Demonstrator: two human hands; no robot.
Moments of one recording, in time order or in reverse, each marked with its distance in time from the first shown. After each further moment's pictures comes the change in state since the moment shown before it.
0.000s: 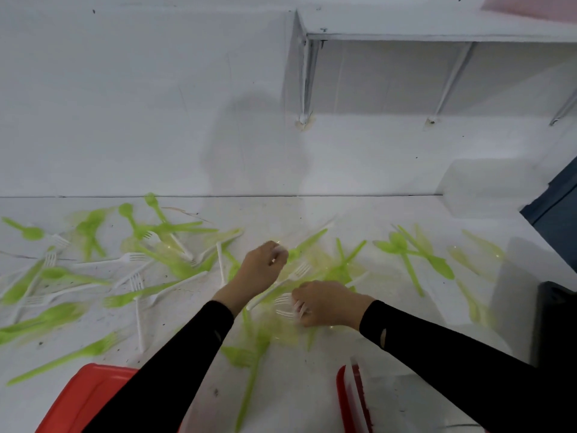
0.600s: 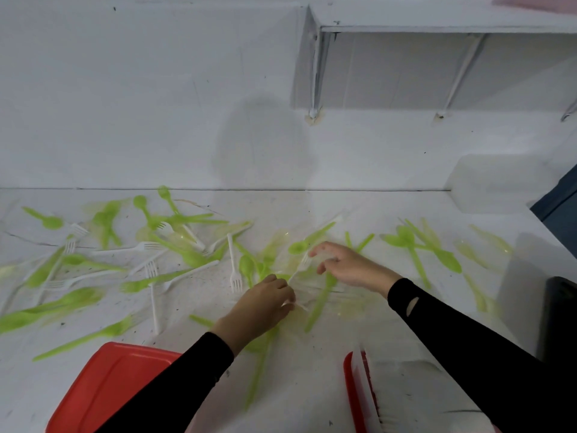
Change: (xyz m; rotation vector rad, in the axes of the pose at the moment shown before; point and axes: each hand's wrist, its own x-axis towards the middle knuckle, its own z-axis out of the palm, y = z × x) left_hand -0.072 -0.031 0.011 0.455 -0.161 0.493; right_hand -0.010 0.025 -0.024 0.870 0.198 0.250
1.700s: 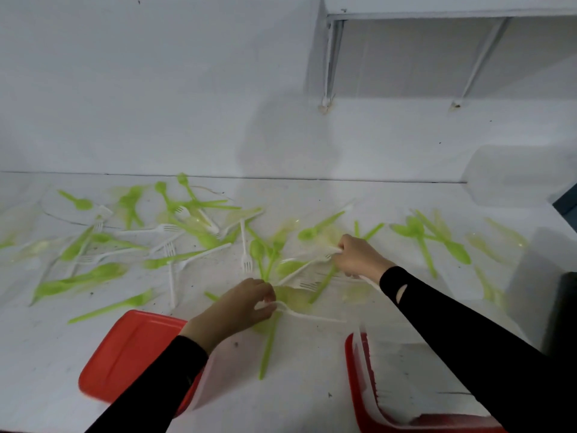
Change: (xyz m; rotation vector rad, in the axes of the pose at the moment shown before) left_hand -0.058 0.006 -0.028 -0.222 -0.153 -0.322; right_hand -0.004 0.004 0.005 -0.292 0.091 0.163
